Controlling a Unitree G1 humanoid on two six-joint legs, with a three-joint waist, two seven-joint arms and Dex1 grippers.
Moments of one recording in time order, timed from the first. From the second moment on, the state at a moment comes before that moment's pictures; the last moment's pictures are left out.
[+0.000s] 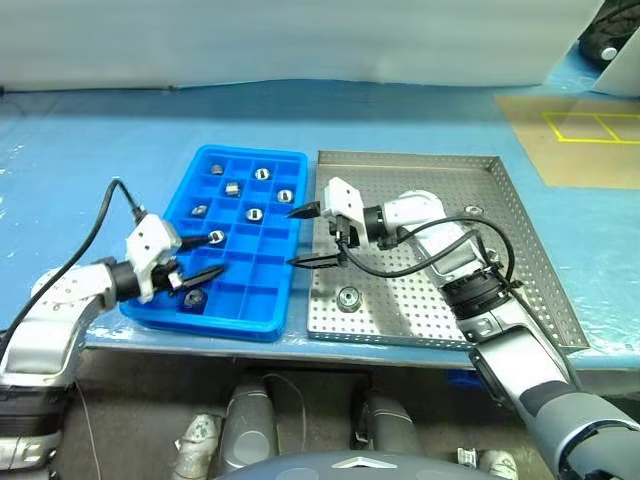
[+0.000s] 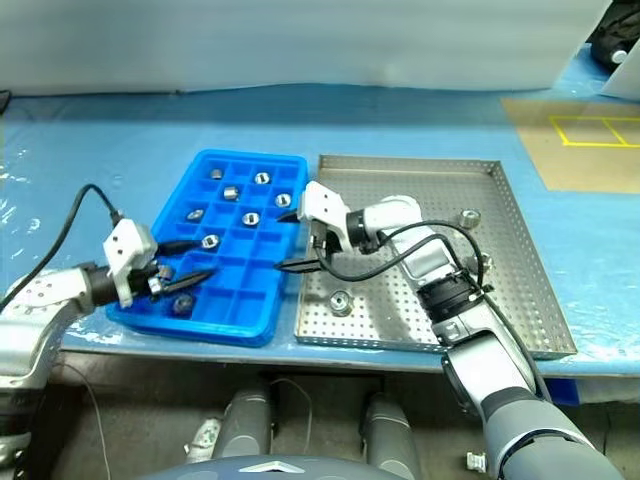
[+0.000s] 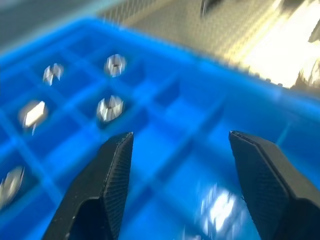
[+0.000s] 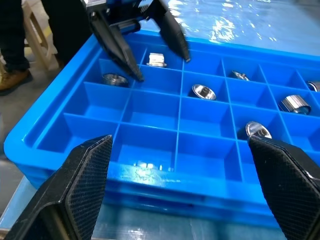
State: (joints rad) left arm -0.22 0.69 0.14 -0.16 -0.40 0.32 -0.99; right arm -0.76 -0.38 0.34 0.17 0.16 0.28 1.17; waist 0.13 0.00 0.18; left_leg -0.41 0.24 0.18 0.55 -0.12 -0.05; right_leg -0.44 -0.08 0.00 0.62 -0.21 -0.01
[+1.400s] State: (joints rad) left arm -0.34 0.61 -0.15 -0.02 -0.37 0.28 -1.25; right arm -0.44 -0.56 0.38 -0.04 0.11 0.41 1.05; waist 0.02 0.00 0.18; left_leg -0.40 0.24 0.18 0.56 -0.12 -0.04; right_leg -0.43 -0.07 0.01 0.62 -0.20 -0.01
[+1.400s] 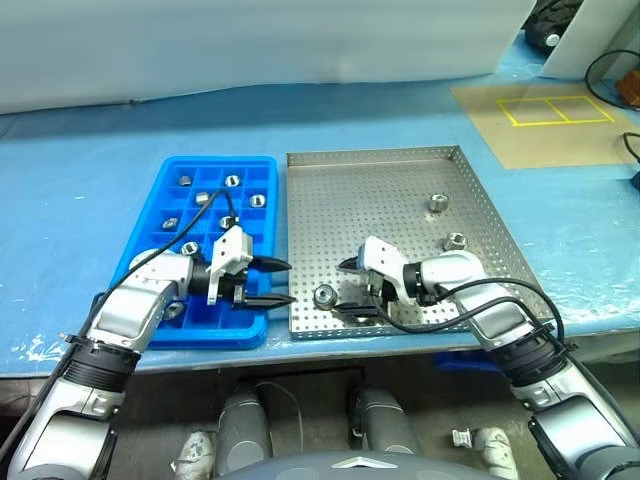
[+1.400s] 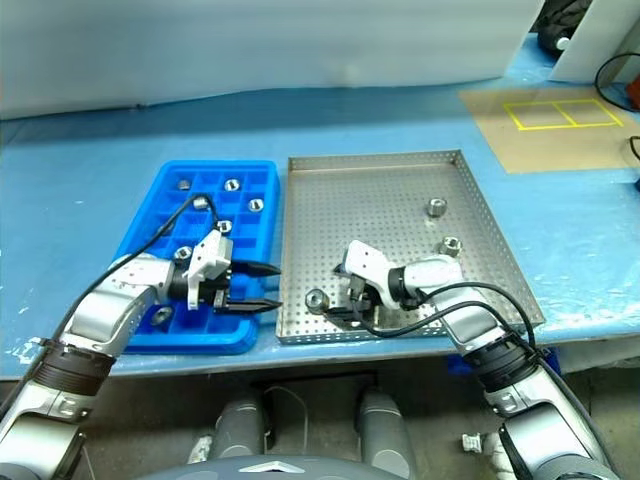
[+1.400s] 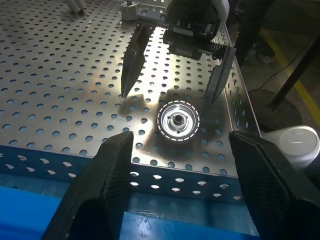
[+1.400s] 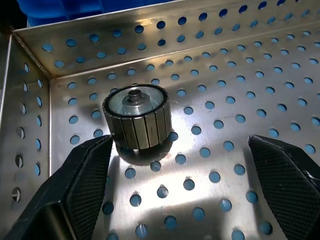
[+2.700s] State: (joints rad) left arm -0.37 0.70 0.00 -0.03 -0.44 0.36 -1.20; right arm -0.57 -0.47 0.35 0.11 0.07 0.32 1.02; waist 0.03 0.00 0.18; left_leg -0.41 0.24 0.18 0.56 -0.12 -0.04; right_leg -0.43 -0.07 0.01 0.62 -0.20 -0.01
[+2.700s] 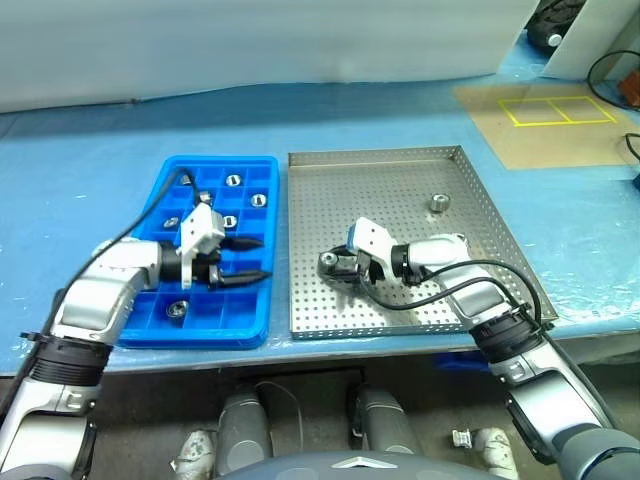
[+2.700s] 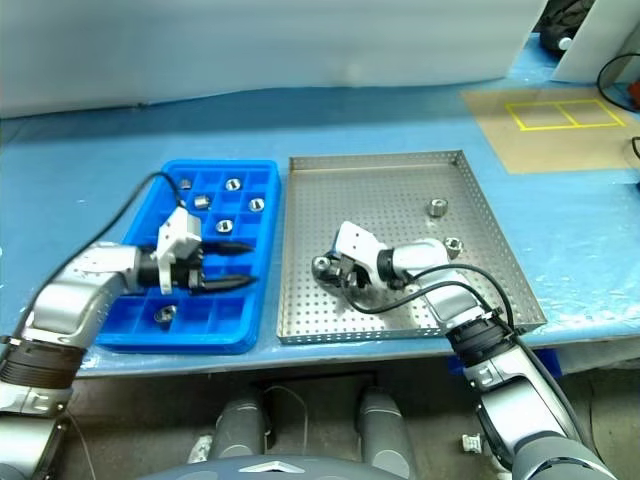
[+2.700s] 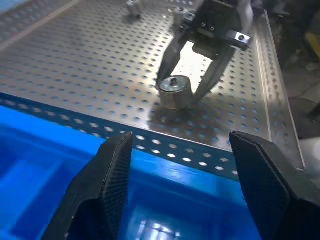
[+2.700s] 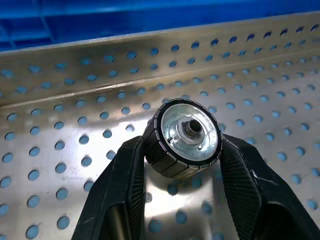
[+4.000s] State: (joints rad) left arm 0.06 0.78 0.44 -0.39 -0.59 0.53 -0.90; right arm -0.95 0.05 0.38 0.76 0.00 -0.03 1.11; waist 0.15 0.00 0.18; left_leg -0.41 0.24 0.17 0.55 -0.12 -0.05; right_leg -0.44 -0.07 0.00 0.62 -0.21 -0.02
